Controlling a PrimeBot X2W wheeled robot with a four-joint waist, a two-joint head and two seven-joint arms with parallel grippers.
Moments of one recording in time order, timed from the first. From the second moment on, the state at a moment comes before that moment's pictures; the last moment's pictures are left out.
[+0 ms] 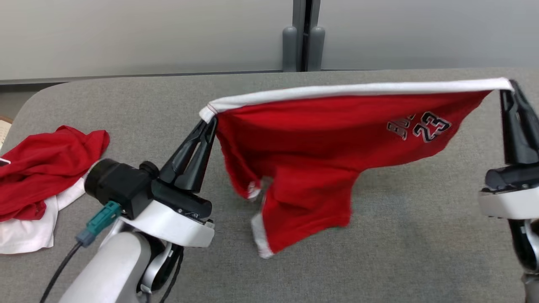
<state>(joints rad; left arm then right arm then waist) -0.35 0.30 -0.51 0.00 -0.50 0.03 -0.20 -0.25 -0.23 0.01 -0.06 0.12 0.13 -0.08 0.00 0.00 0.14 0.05</state>
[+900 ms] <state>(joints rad) -0.82 0.28 -0.41 0.16 -0.58 -0.05 -0.13 -0.76 -0.32 0.04 0.03 0.19 0.13 0.07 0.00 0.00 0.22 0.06</state>
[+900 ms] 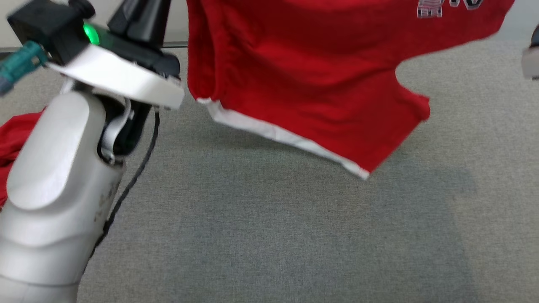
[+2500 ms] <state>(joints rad) -0.33 0.09 -0.49 0.56 -0.58 -0.12 -0.26 -0.15 -0.09 0.14 0.39 0.29 0.13 -0.24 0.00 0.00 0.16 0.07</state>
